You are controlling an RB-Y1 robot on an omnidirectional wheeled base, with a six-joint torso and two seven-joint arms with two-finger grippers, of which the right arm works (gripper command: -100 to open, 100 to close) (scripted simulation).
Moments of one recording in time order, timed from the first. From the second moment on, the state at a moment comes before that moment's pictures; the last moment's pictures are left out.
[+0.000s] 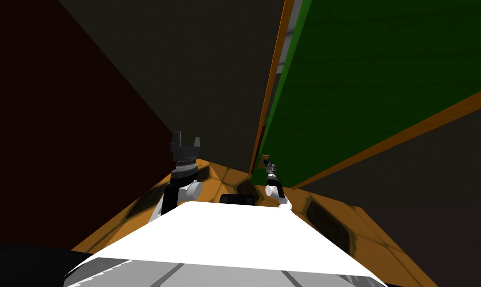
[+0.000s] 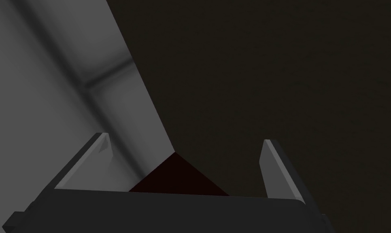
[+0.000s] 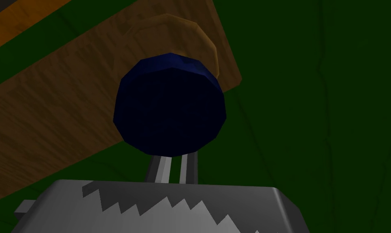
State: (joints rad) arm 0.12 -0.25 0.12 -1.33 -0.62 -0.56 -0.12
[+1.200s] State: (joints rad) arm 0.15 -0.31 0.12 -1.35 -0.72 -0.51 -0.24
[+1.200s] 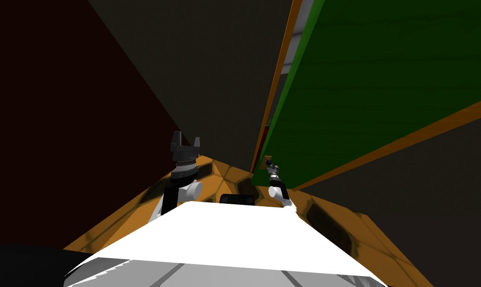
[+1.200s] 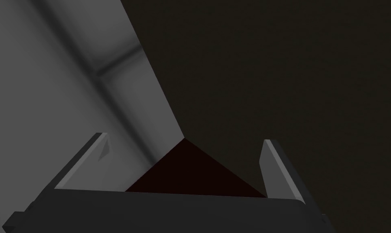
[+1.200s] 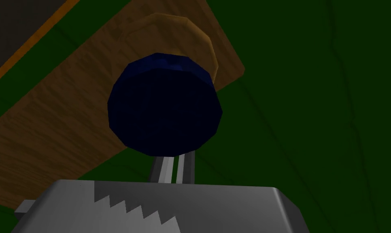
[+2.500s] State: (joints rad) arm 0.22 -0.37 0.16 -1.43 -0.95 -0.54 -0.49
